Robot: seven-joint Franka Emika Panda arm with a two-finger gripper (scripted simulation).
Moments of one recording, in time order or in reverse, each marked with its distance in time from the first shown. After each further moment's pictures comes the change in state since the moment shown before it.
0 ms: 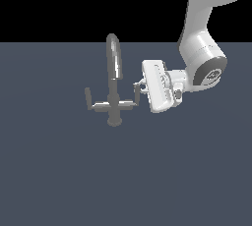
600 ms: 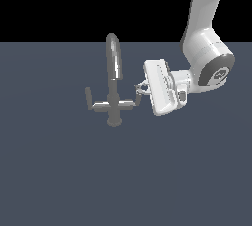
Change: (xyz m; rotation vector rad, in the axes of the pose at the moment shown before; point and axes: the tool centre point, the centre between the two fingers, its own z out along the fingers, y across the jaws) arm -0.019 0.014 -0.001 0.000 0.006 -0.003
